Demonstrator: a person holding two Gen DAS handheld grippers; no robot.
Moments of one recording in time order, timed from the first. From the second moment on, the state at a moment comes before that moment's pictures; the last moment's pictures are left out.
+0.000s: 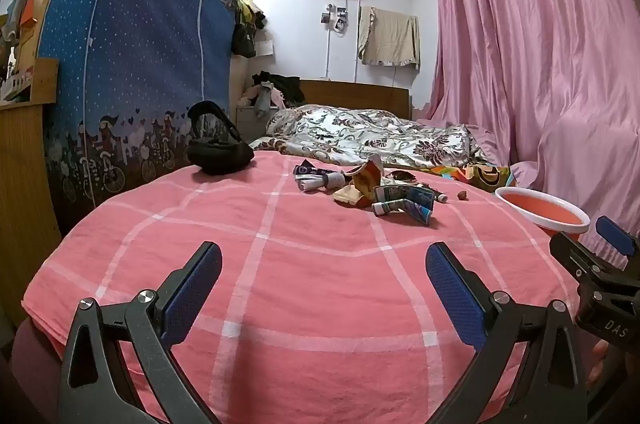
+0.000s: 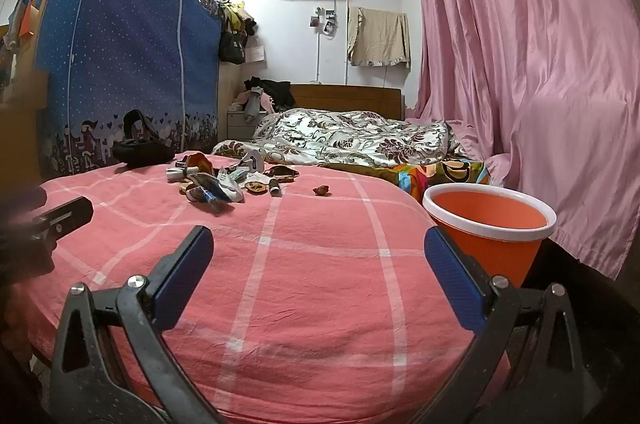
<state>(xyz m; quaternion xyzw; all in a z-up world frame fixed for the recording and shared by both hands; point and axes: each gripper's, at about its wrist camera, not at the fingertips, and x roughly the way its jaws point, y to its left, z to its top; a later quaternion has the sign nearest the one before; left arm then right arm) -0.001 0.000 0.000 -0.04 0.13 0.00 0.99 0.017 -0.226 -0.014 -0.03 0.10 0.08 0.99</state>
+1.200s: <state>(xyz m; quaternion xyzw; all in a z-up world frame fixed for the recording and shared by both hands) -0.003 -0.005 -0.001 -0.03 0.14 0.01 0.99 0.018 -0.226 -0.015 -0.03 0.10 0.08 0.99</state>
